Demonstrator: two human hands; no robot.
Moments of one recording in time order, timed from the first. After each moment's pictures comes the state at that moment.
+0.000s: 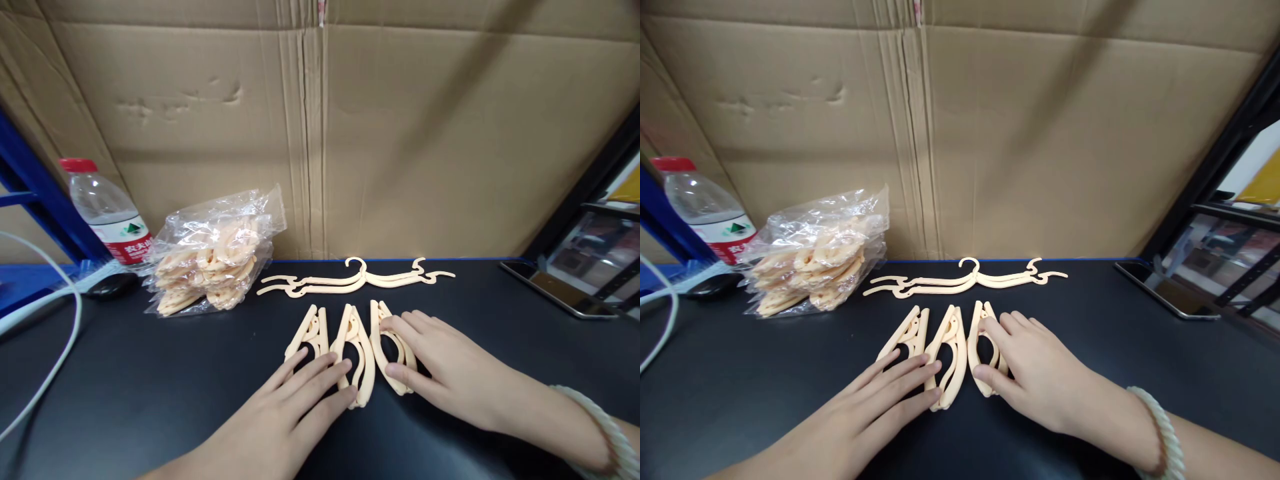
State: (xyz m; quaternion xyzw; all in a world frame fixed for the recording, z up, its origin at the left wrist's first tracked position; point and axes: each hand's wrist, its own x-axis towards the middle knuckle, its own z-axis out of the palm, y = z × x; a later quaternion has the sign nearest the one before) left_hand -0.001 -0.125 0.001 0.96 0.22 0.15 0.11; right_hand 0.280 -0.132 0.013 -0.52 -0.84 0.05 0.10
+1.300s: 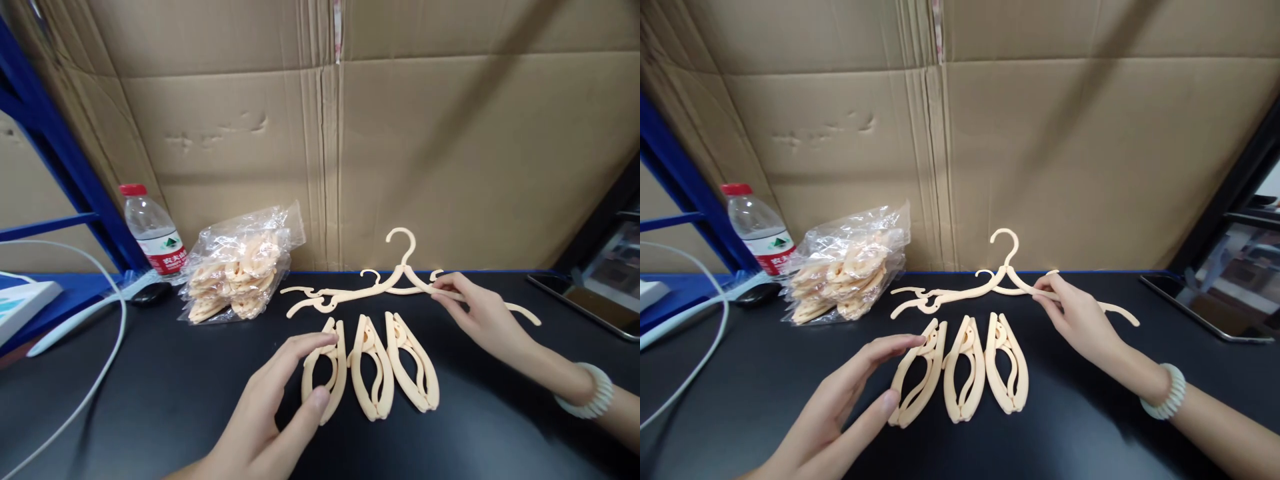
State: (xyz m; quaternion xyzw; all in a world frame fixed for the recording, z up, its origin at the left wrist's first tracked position) left_hand -0.005 -0.127 0.011 0.78 0.37 0.41 0.30; right_hand 0.335 -0.072 0.001 -0.55 -0.75 0.00 0.37
